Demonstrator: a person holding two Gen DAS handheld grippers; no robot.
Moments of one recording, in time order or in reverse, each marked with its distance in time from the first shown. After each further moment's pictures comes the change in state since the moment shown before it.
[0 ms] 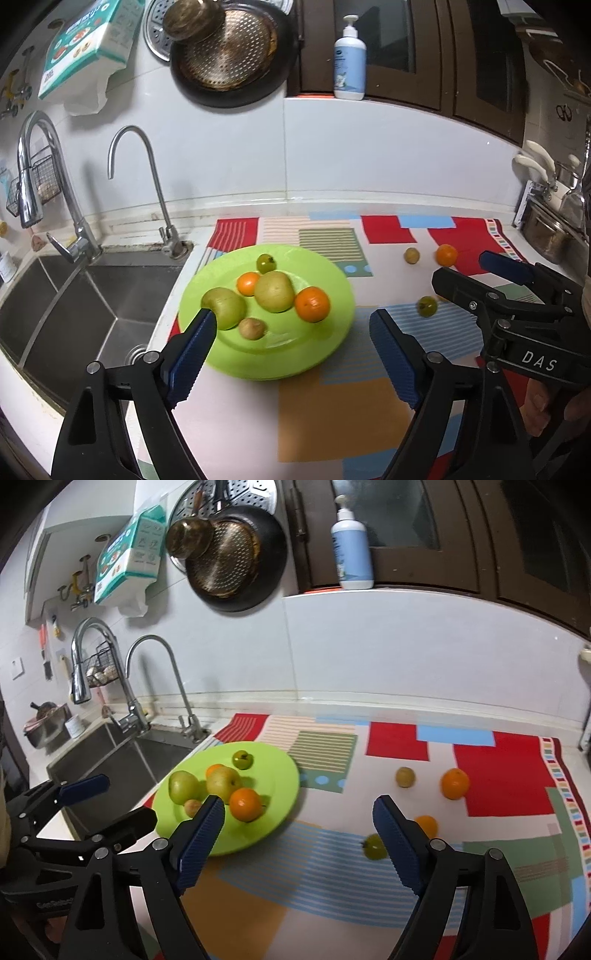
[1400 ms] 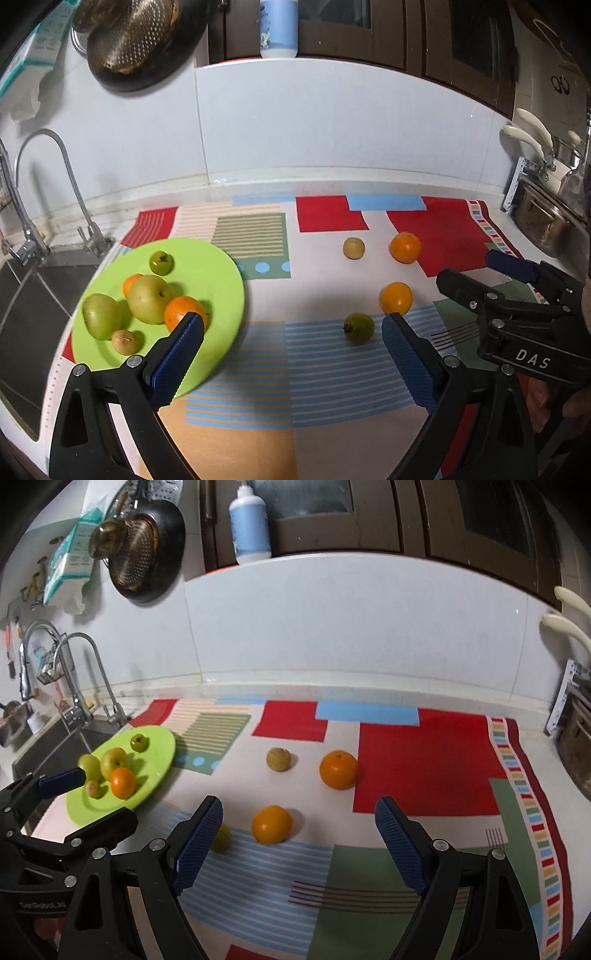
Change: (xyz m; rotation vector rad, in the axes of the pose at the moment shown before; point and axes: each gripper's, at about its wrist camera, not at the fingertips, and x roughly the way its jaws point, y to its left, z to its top) left arm 0.080 -0.108 0.008 0.022 0.077 -0.055; right arm 0.021 -0.133 -0.017 0.023 0.067 -0.112
